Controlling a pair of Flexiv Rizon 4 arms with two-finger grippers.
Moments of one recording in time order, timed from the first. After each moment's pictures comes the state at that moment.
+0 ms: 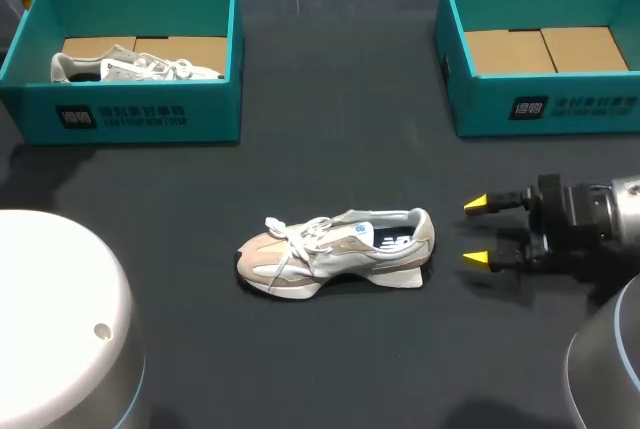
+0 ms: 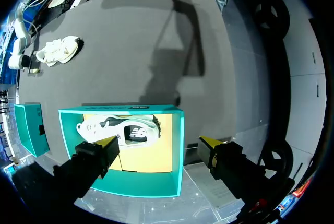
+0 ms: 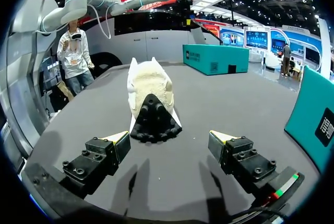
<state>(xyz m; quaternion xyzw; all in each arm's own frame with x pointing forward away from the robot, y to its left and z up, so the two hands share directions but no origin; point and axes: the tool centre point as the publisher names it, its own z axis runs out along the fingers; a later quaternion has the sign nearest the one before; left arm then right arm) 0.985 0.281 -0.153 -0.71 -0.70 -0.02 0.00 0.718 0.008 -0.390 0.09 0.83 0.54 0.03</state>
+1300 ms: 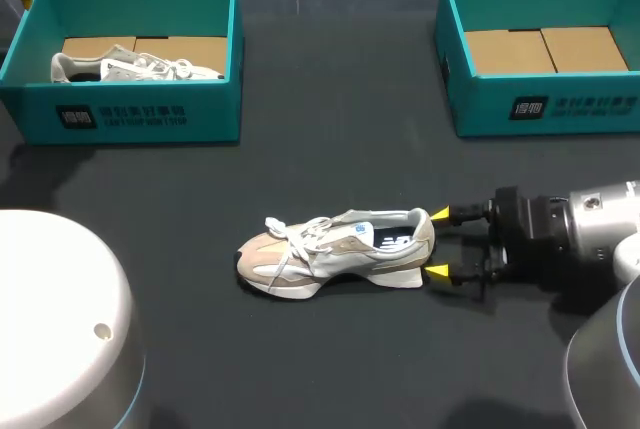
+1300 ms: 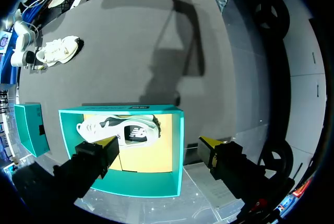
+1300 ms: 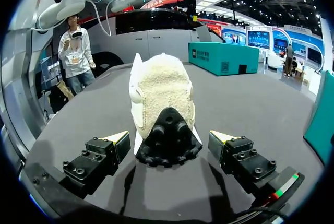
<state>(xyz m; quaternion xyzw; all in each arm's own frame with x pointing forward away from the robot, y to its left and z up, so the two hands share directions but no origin) 0.985 0.281 -0.153 -0.71 -0.70 -0.02 0.00 0.704 0.062 -0.401 0.09 0.84 0.54 0.03</state>
